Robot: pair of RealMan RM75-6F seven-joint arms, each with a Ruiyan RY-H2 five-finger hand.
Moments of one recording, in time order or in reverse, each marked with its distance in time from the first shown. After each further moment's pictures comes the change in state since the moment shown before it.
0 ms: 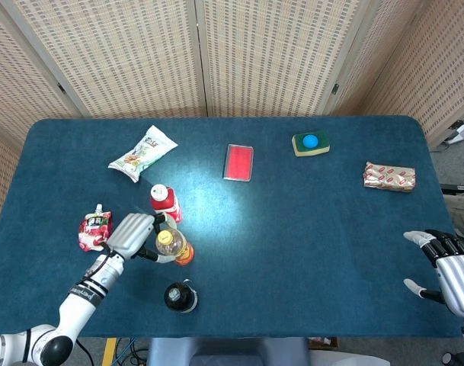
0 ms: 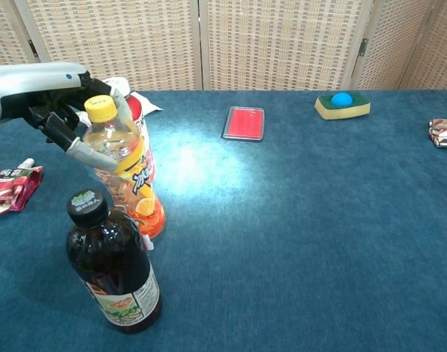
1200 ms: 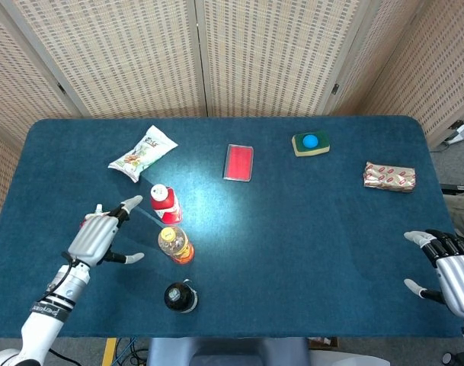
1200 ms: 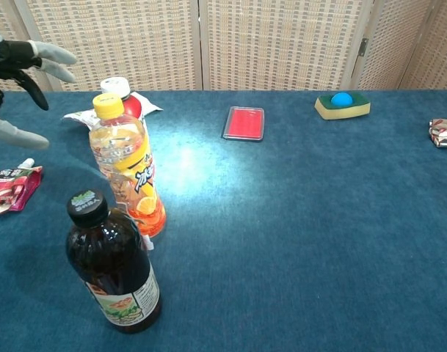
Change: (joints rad) left arm 0.126 0.181 0.055 -0.149 0.051 0.154 0.040; right arm 0.001 -0.001 0.000 0.000 0.004 -0.005 -0.012
